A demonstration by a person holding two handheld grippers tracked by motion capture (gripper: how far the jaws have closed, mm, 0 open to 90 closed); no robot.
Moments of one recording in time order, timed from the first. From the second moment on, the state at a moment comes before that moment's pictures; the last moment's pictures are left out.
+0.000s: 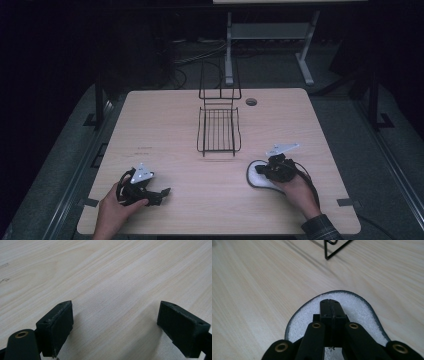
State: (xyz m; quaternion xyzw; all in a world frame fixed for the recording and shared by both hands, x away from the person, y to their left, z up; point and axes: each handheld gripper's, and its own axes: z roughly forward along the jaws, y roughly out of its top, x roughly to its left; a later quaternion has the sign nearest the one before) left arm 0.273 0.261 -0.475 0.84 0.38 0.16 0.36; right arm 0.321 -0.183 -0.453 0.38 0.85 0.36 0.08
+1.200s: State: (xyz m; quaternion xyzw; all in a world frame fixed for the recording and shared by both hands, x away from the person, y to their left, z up) left arm 0.273 0.262 -0.475 0.84 0.38 0.16 0.36; right arm 0.271 -0.272 -0.451 0.43 0.83 0.35 0.11
